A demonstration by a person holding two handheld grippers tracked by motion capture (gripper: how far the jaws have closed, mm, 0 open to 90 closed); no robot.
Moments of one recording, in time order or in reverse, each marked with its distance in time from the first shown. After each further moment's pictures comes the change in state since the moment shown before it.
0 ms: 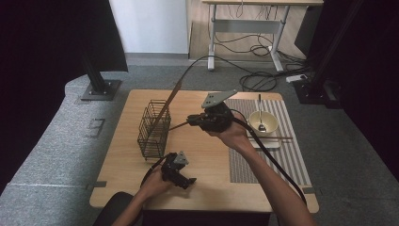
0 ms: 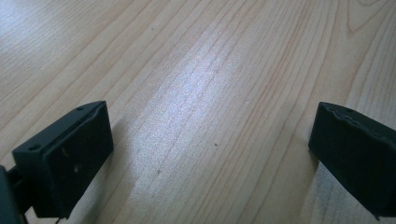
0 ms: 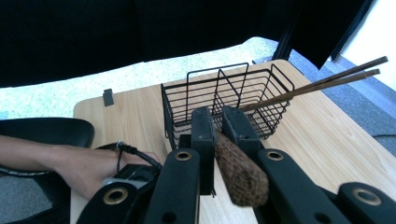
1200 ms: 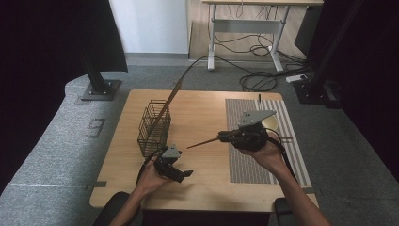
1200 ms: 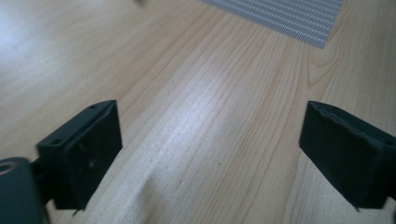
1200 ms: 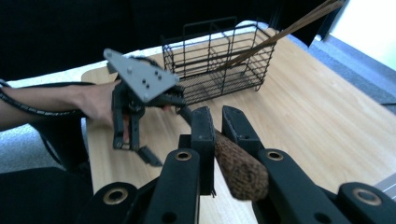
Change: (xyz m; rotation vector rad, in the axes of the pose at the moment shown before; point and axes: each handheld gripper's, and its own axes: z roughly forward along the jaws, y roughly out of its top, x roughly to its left) left arm 0.010 0.008 -0.041 -0.163 -0.024 -0.009; right arm 0.008 -0.068 -0.073 0.021 -0.032 0.063
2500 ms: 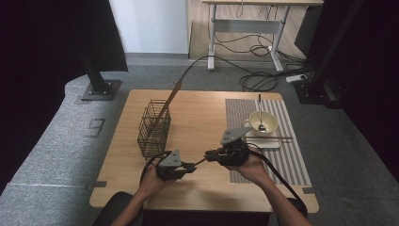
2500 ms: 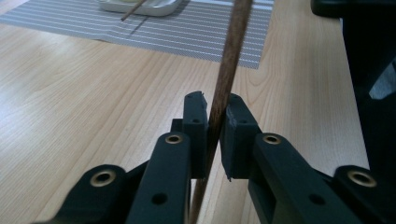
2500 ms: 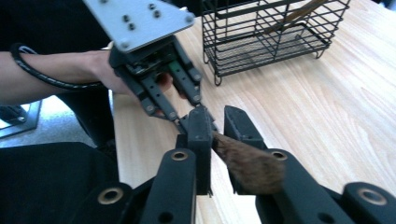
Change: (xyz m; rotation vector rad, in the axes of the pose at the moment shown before) left arm -0.022 0.006 -0.008 -0.103 -0.122 0.204; right arm 0.017 -0.041 0.059 0.077 0.140 0.025
